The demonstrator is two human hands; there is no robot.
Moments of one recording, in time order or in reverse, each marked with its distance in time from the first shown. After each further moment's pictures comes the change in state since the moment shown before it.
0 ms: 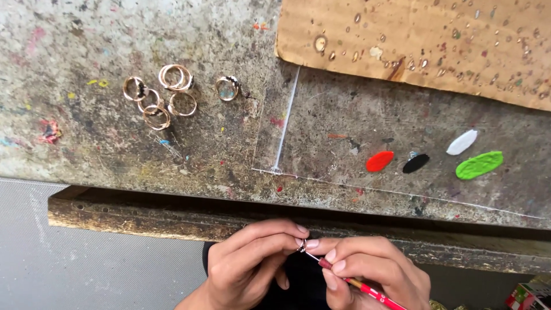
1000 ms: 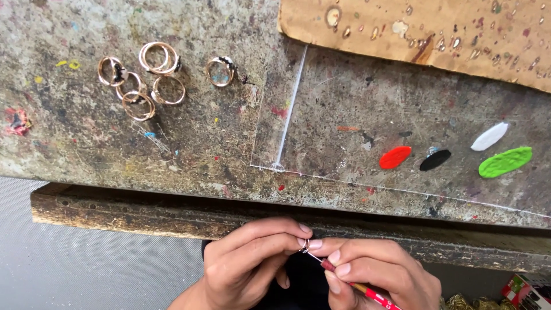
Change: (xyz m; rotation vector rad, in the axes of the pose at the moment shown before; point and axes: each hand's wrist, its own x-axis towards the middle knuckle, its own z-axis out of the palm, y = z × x) left_hand 0.000 -0.006 -0.001 -0.044 -0.025 -0.032; right_hand -0.011 0.013 -0.001 0.001 -0.038 0.034
